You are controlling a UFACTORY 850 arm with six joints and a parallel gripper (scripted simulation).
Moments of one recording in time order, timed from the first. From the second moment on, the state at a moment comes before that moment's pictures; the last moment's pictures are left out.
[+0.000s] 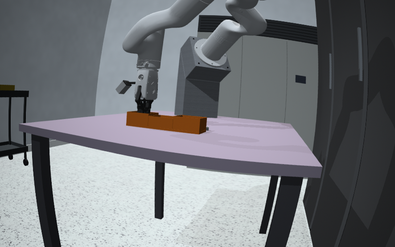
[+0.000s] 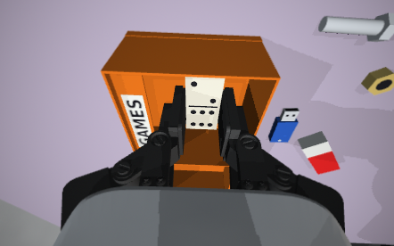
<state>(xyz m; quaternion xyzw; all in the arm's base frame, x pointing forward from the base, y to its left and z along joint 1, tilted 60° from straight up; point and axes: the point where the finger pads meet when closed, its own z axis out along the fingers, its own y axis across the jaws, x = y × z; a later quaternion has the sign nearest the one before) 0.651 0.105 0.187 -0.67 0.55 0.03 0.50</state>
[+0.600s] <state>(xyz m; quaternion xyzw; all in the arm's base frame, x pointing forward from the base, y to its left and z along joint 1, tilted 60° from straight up) 0.650 0.105 0.188 -0.67 0.55 0.03 0.50</state>
